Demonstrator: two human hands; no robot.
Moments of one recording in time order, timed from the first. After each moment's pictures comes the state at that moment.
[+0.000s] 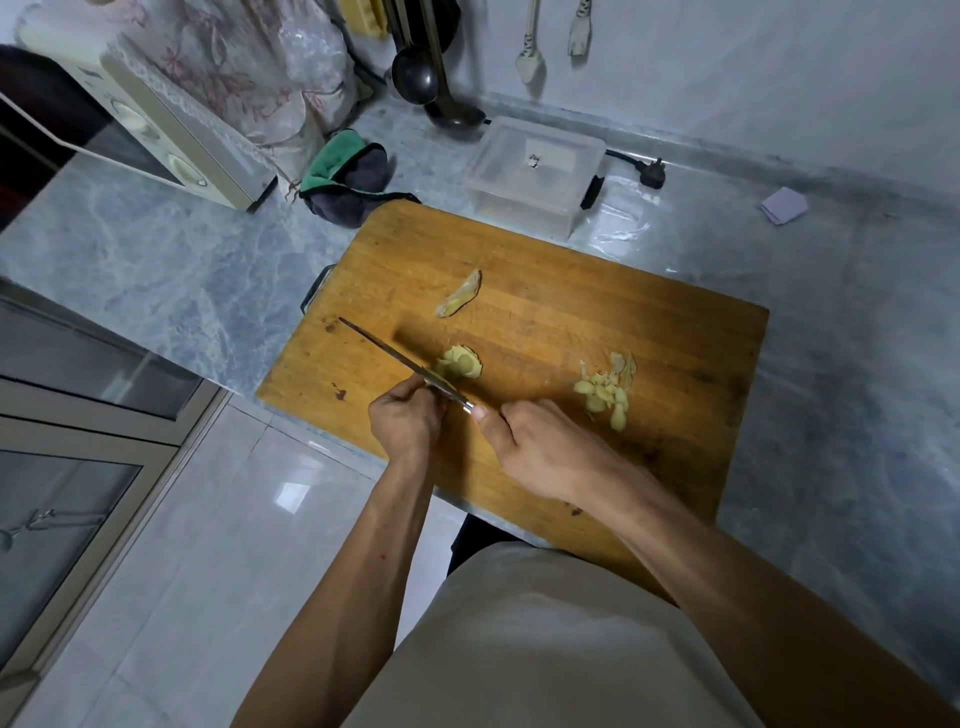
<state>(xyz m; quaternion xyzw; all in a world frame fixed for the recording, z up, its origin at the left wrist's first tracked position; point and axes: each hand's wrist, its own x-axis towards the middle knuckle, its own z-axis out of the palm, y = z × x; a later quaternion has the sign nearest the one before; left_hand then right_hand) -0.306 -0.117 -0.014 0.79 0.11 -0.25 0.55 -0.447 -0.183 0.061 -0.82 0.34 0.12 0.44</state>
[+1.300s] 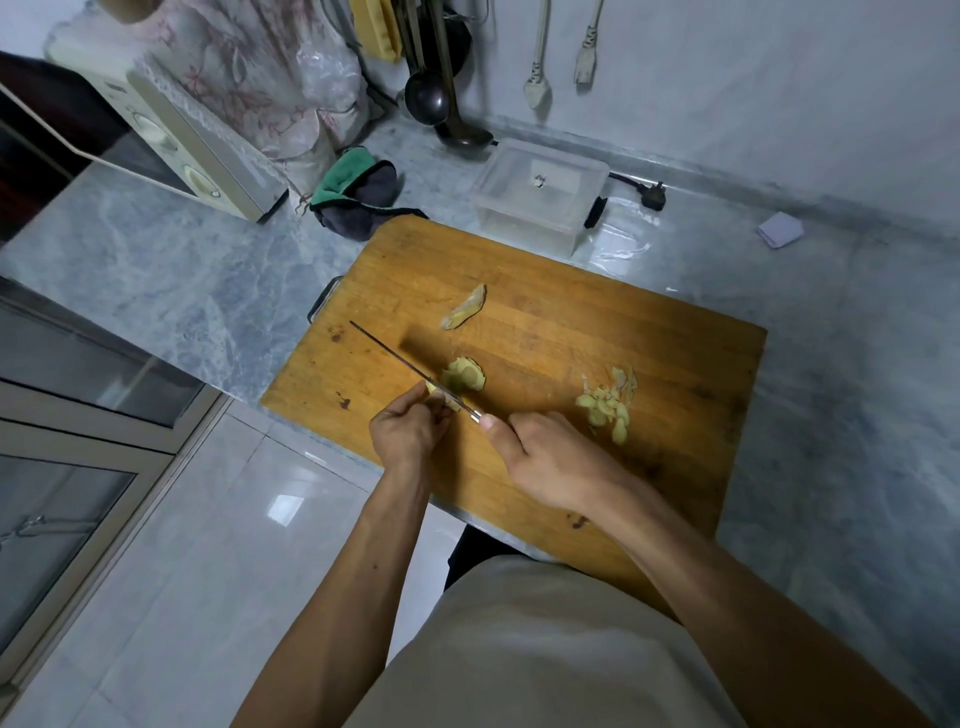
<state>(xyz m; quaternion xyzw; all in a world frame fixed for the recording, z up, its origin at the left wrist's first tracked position) -0.307 -0.114 0.000 0.72 0.18 -0.30 0.60 -0.450 -0.184 0.060 -0.82 0.34 0.10 0.44</state>
